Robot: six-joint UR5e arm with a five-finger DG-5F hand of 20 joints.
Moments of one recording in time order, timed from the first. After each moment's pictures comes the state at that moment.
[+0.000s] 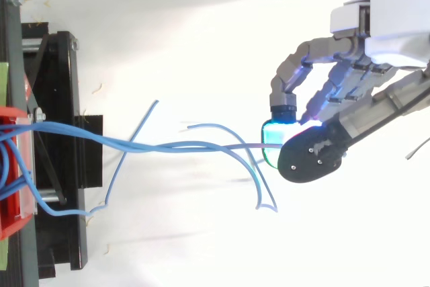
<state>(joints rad) 0.06 -2.27 -0.78 -4.03 -1.54 0.06</state>
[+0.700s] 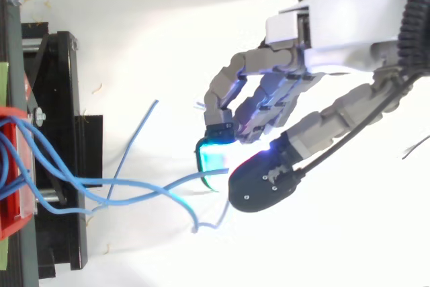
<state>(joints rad) 0.05 -2.27 -0.85 -3.69 -1.61 -0.03</state>
